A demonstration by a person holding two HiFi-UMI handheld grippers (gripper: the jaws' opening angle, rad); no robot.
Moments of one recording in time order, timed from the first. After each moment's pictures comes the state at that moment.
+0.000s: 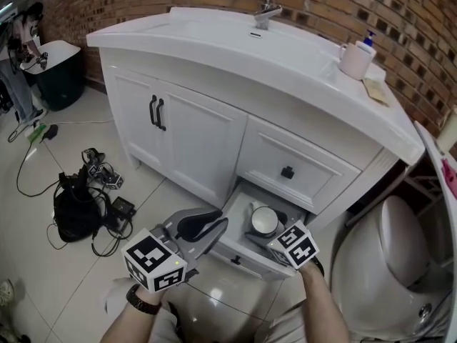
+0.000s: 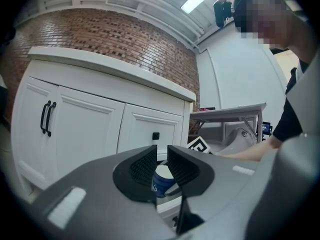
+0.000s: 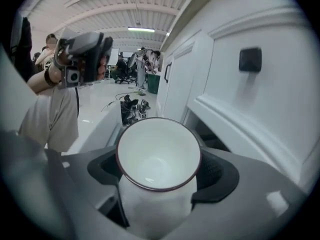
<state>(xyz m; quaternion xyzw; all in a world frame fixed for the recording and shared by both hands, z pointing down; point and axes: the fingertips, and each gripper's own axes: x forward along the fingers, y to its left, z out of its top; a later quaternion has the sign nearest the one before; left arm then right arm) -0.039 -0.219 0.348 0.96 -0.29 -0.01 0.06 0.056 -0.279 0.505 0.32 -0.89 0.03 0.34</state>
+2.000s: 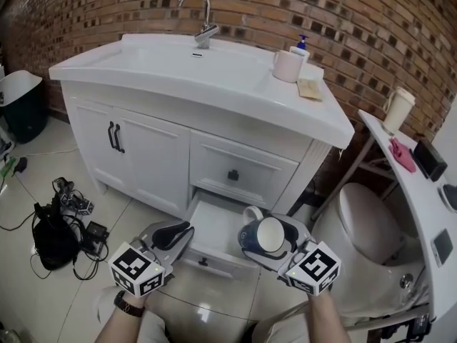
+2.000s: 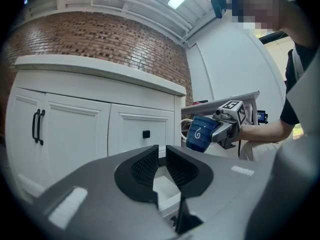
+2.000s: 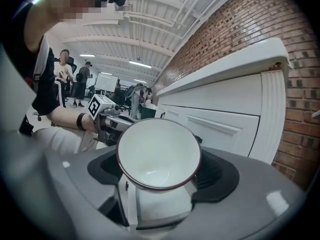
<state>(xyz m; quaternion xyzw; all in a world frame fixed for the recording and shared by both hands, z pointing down) -0.014 -0.202 0.355 0.96 -0.27 0.02 0.01 0.116 -0.167 0.344 0.38 -0.91 -0.06 0.17</state>
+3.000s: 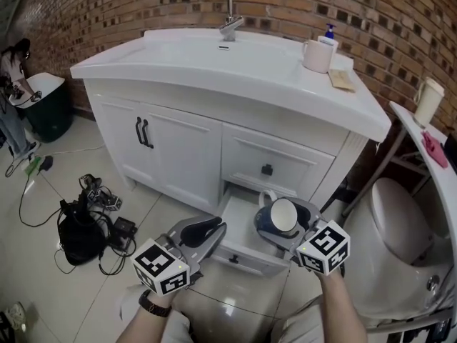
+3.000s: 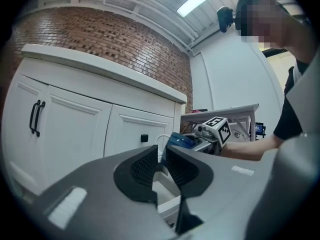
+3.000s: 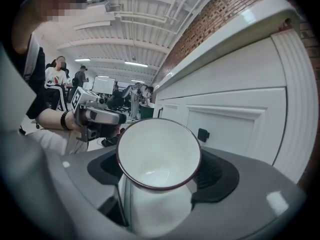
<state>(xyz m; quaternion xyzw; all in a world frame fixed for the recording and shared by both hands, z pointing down) -0.015 -0.199 0.344 0.97 -0.25 -0.02 0.04 0.092 -0.225 0.374 0.37 -0.91 -0.01 0.16</state>
